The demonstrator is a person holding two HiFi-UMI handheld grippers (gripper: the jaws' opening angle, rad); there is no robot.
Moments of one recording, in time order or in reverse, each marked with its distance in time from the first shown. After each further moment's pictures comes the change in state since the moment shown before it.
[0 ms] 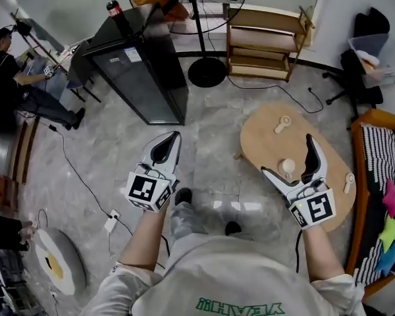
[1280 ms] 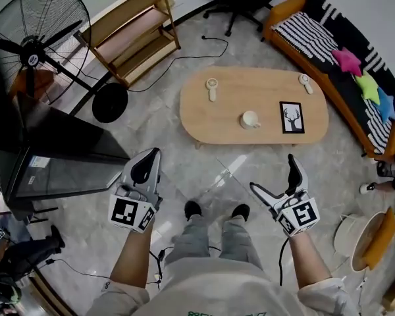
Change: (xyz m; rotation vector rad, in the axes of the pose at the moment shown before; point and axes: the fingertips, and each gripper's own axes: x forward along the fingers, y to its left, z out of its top) left arm 0.157 -0.051 -0.067 -0.017 0.064 -0.765; right arm -0.075 0.036 -0.154 0.331 0.232 -0.777
